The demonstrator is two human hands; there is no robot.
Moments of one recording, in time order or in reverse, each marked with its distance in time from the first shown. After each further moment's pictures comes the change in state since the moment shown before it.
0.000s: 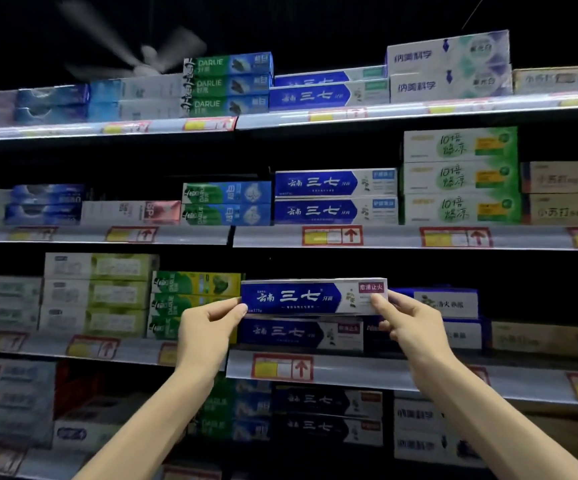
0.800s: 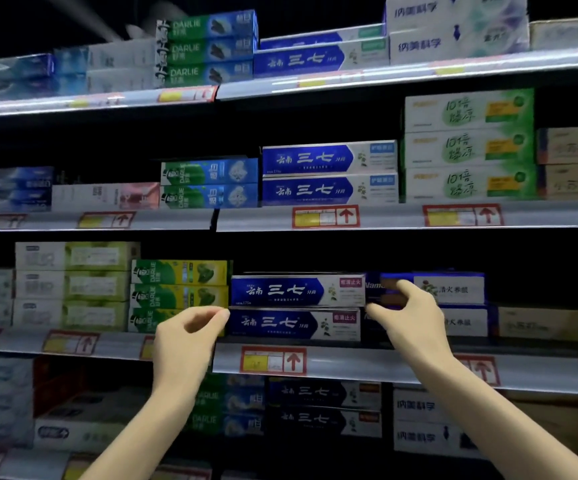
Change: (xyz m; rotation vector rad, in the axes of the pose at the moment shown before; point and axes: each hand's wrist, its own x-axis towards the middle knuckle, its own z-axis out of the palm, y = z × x) left_hand -0.012 -0.021 0.001 0.131 0.084 0.005; right_hand 0.021 0.027 -0.005 -0.475 0.051 -0.078
